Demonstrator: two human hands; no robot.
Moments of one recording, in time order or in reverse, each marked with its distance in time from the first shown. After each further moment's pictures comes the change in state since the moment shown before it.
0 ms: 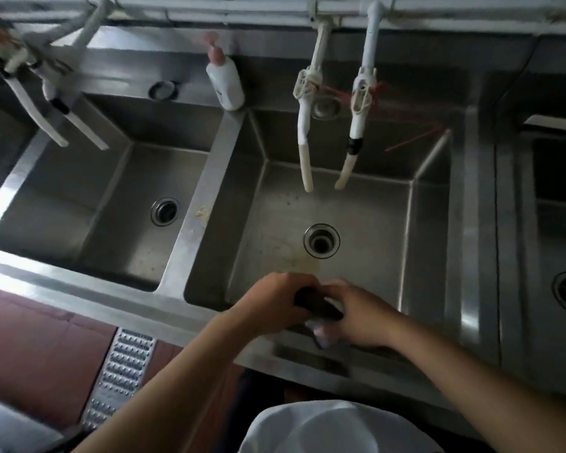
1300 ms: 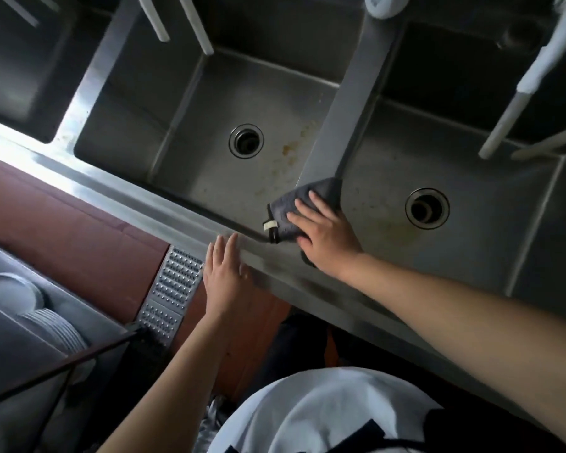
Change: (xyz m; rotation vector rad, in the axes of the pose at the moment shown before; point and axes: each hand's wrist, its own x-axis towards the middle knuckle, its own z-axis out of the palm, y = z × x) left_hand -0.148 -0.274 -0.001 -0.137 0.565 -0.755; right_hand 0.216 -0.159 0.157 -0.534 0.212 -0.356
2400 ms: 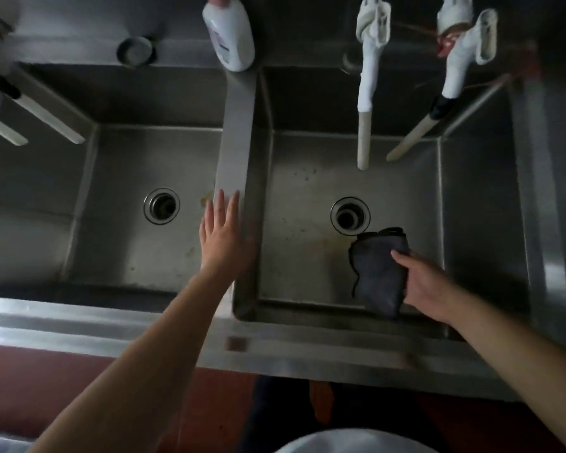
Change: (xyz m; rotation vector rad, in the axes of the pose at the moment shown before) left_hand 0.115 0.173 0.043 0.230 -0.177 0.463; right_hand -0.169 0.187 -0.037 1.732 0.307 1.026
